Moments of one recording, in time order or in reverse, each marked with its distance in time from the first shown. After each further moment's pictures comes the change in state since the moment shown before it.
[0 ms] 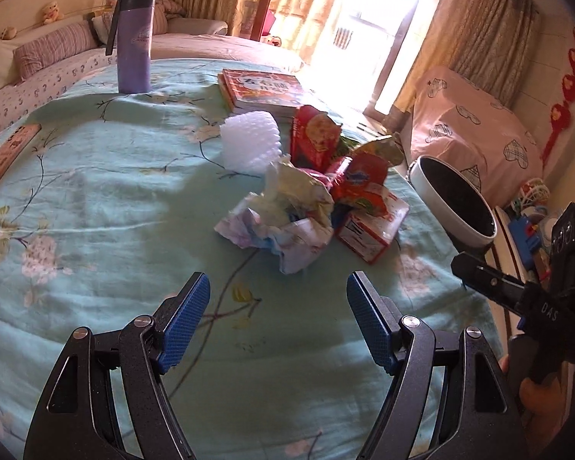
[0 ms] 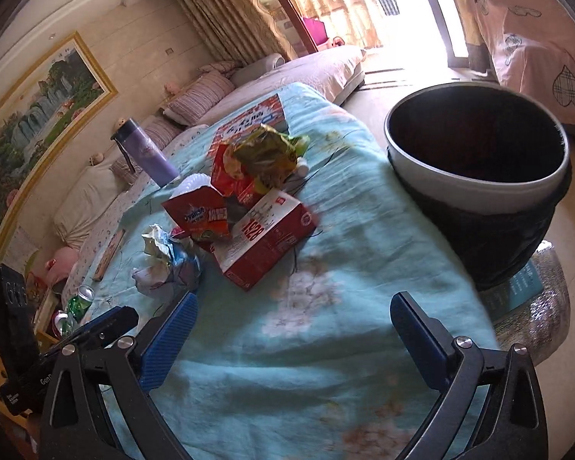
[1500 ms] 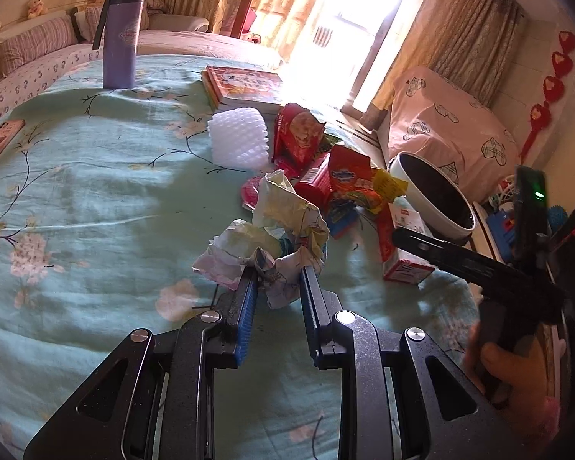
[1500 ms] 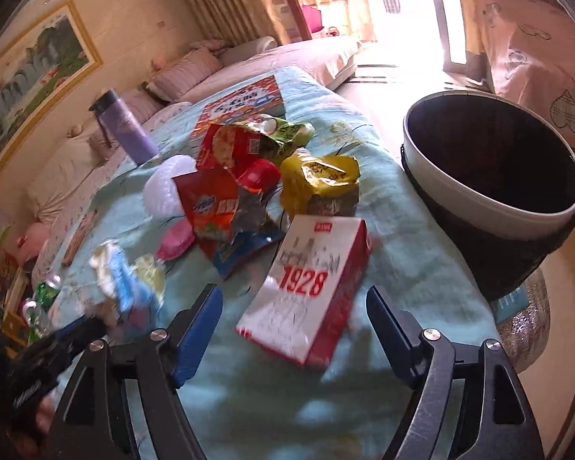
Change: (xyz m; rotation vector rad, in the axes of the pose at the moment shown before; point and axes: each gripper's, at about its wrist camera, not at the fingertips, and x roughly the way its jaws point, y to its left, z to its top) left arm -0.014 0.012 -0.005 0.009 0.014 -0.102; right arm 0.030 0.030 0.014 -0.079 0.053 -0.144
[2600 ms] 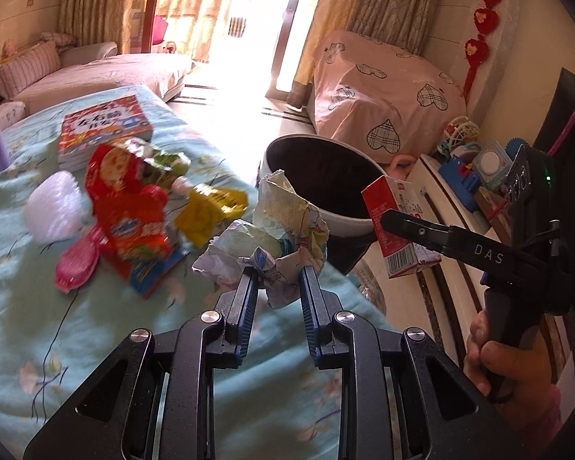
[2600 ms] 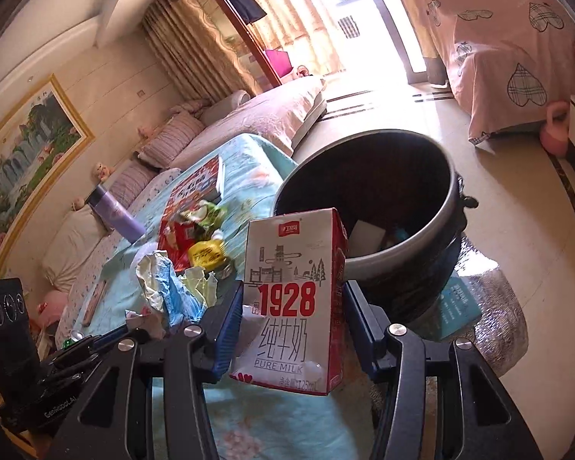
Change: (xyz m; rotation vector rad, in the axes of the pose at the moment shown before) left arm 0.050 -0.168 0.028 0.268 0.038 -0.147; right arm -0.084 -0.137 0.007 0.178 -0.174 0.076
